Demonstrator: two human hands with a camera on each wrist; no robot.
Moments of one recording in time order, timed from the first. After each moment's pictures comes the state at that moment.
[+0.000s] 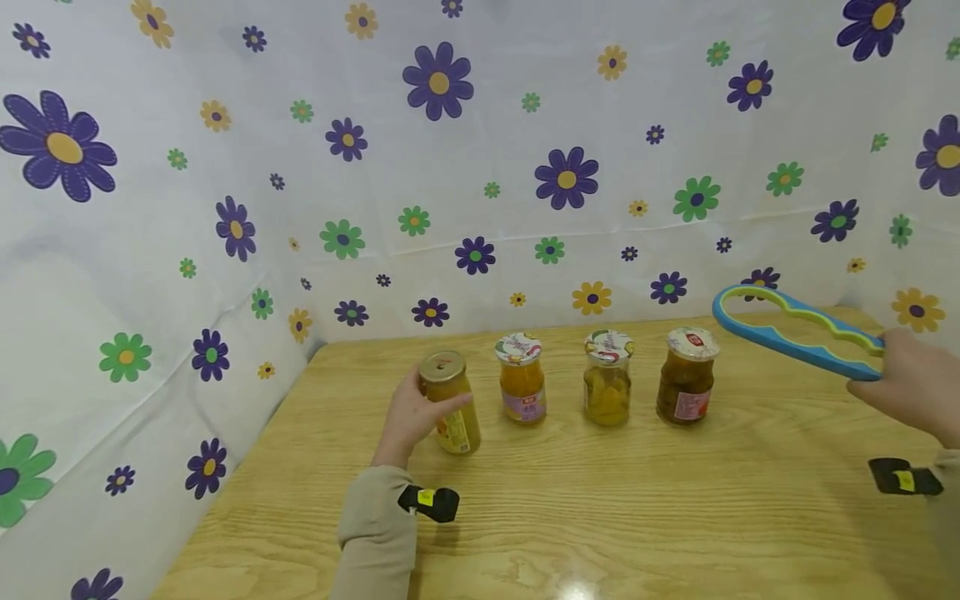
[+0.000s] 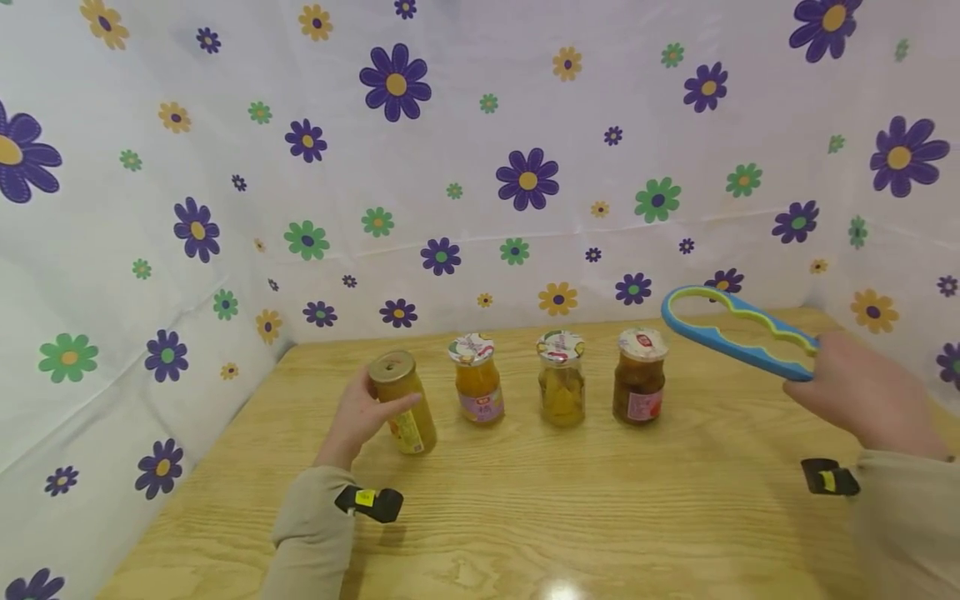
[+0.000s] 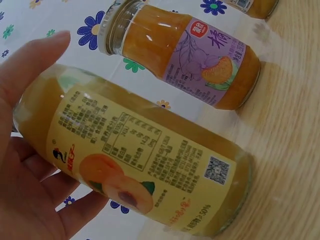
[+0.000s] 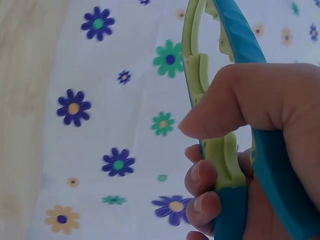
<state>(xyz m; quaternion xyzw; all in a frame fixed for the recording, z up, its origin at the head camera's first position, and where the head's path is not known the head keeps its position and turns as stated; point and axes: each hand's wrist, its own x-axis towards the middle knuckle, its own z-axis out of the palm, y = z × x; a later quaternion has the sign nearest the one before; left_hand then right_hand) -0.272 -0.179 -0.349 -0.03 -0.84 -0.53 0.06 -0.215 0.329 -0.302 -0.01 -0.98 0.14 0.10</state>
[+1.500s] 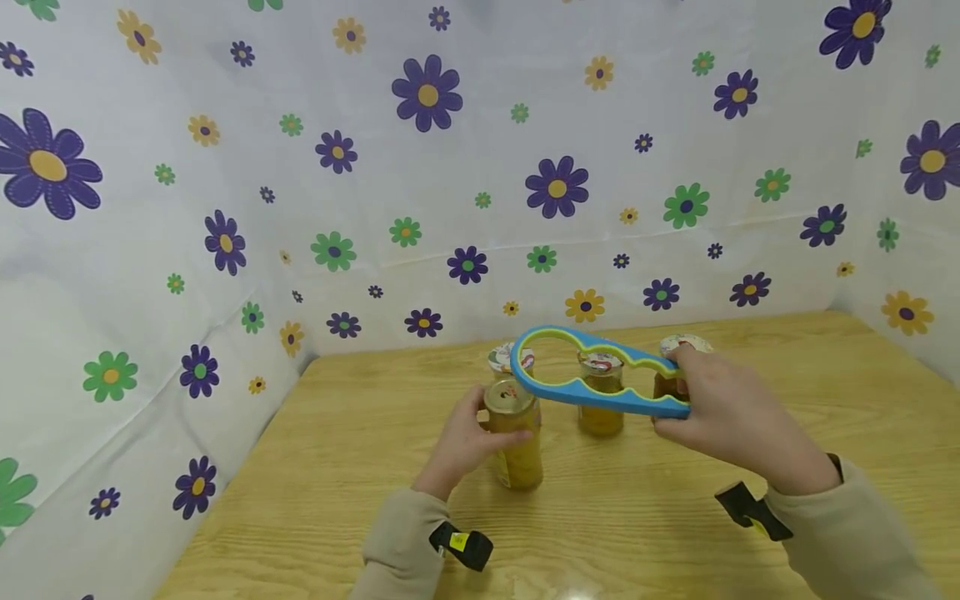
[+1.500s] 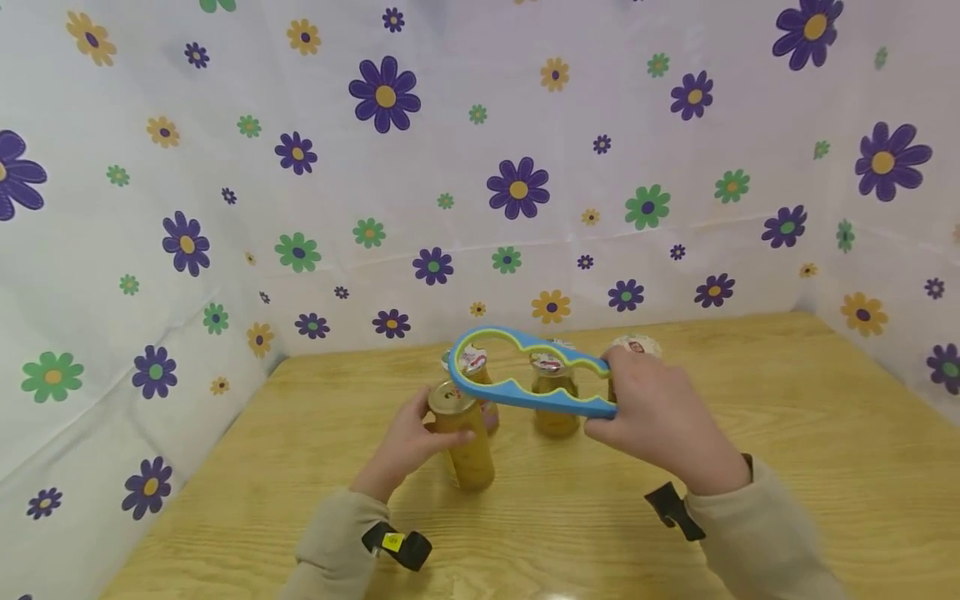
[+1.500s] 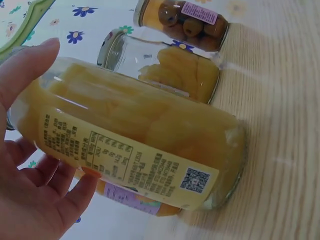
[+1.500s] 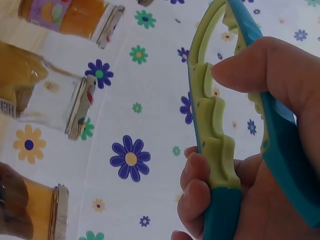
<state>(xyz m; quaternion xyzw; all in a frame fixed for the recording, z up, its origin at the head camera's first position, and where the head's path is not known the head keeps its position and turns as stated) -0.252 -0.114 -0.354 -0.17 -0.81 -0.56 0.00 -0.191 0.169 -0.270 0.20 -0.95 0.18 0.17</state>
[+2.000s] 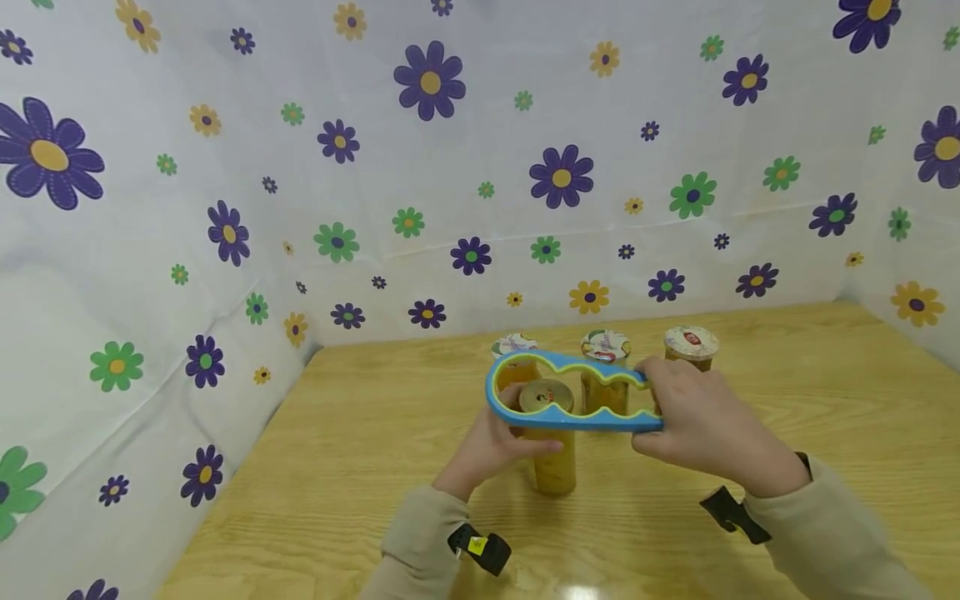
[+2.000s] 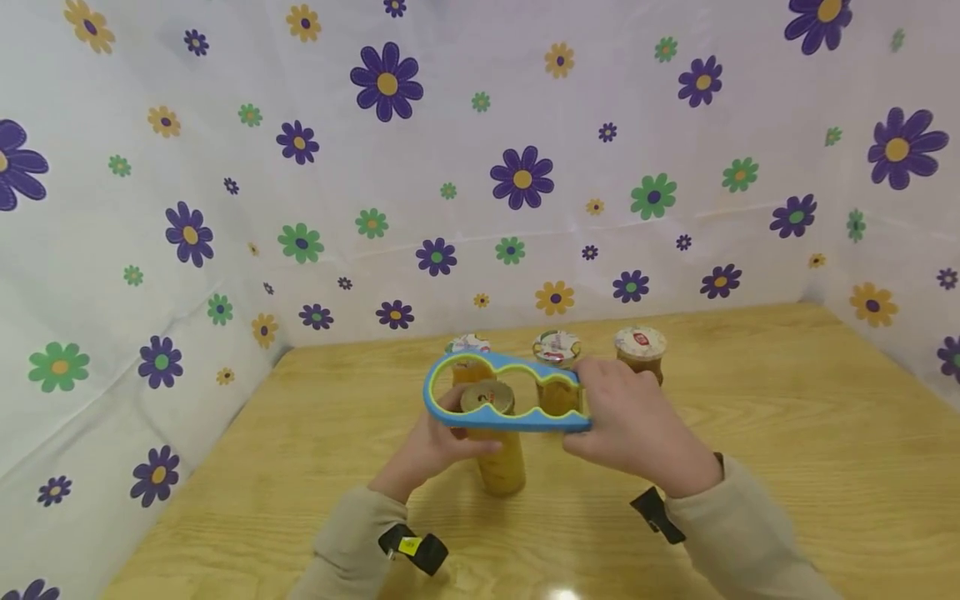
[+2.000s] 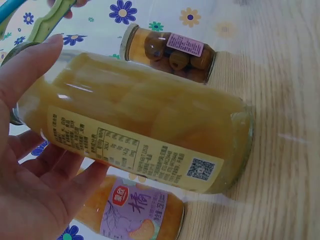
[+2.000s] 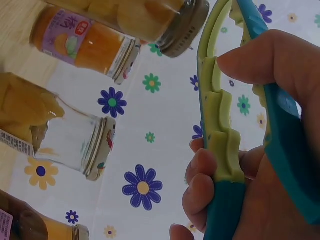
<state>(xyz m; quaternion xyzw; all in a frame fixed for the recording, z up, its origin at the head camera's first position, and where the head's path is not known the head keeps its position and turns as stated) -0.230 -0.092 -0.340 -0.27 -0.77 -0.57 -0.04 -0.190 0.147 -0.286 0.24 -0.94 0.15 0.17</state>
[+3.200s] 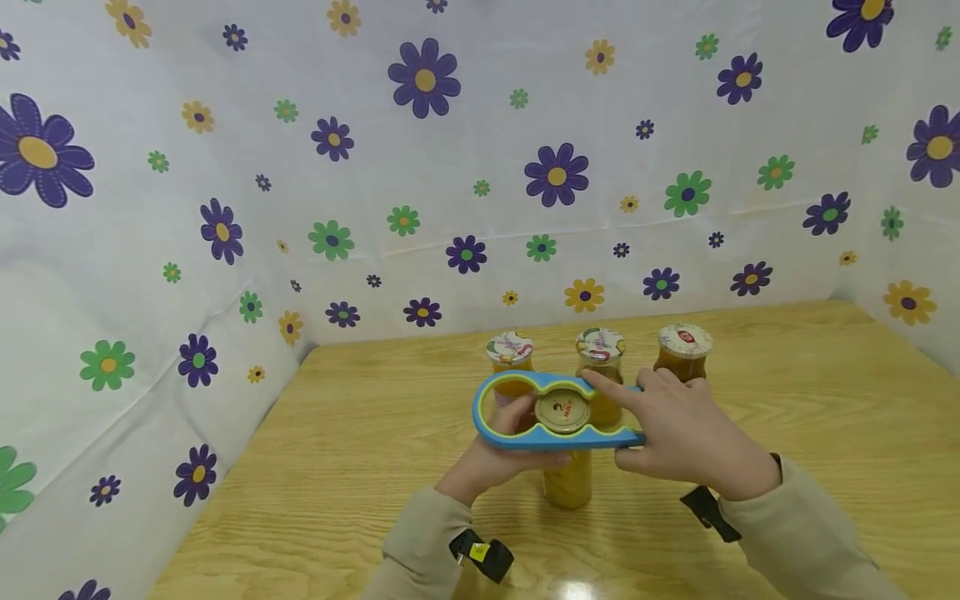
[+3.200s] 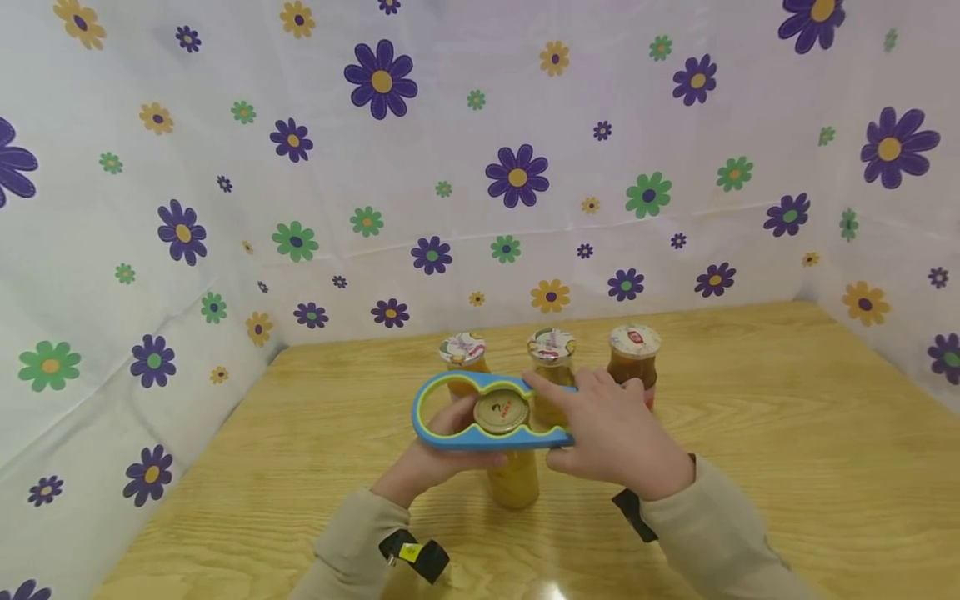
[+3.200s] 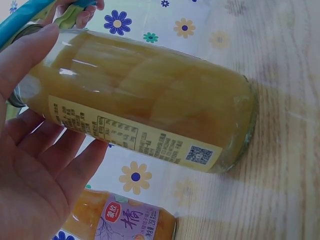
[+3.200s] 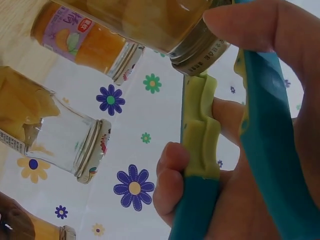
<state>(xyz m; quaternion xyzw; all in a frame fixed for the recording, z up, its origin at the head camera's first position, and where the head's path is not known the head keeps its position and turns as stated) -0.221 -0.079 -0.337 -0.39 -0.70 -0.59 -0.07 -0.184 0.138 -0.287 0.25 -0.96 0.07 0.12</state>
